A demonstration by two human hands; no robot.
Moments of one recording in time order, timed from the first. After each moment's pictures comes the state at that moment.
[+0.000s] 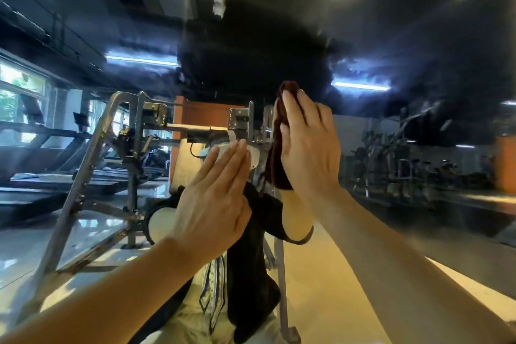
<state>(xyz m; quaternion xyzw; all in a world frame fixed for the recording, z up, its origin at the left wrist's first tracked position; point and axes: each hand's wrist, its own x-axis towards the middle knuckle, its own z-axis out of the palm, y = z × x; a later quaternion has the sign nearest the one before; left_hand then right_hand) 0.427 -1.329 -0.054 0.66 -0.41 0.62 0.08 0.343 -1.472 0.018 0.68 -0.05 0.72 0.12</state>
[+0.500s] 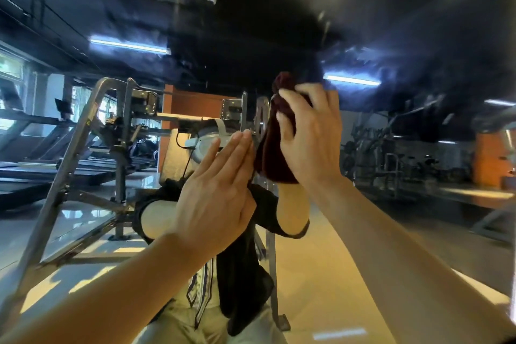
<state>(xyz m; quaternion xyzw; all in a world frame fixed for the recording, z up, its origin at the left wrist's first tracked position) 0.429 -1.328 -0.057 0.64 -0.43 0.62 0.12 0.344 -1.464 0.020 0.68 -0.02 0.73 0.09</state>
